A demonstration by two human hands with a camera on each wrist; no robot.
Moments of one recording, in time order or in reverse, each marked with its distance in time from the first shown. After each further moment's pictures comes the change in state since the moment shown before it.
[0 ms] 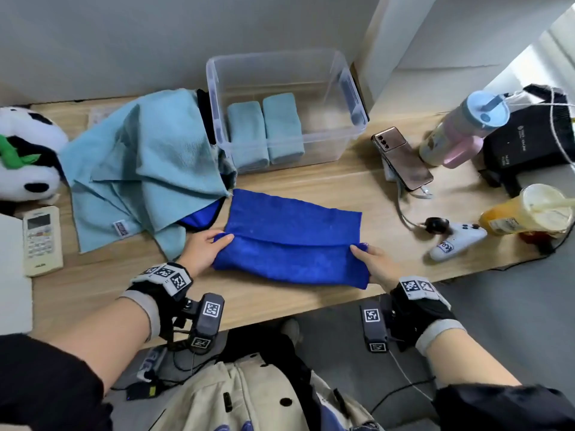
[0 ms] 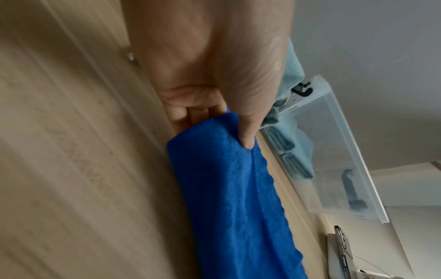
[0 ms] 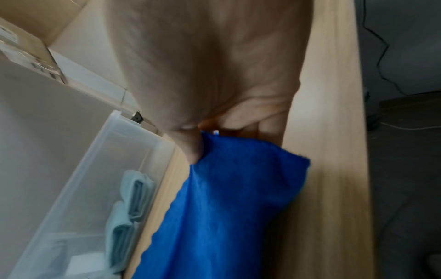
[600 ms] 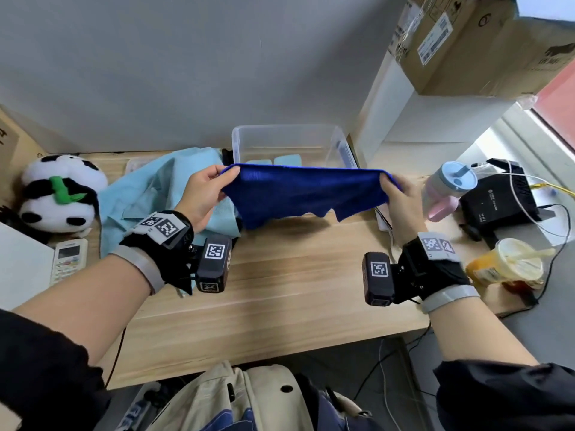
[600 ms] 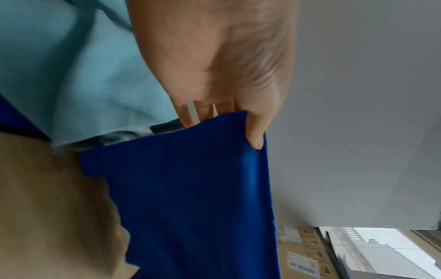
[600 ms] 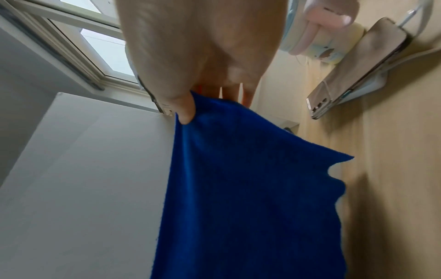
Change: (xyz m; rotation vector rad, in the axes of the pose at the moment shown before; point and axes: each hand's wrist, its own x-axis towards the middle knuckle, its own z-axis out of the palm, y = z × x) left_hand -0.012 0.179 -0.048 -0.455 -0.002 0.355; right_hand -0.054 -0.185 -0.011 0.174 0.296 -0.814
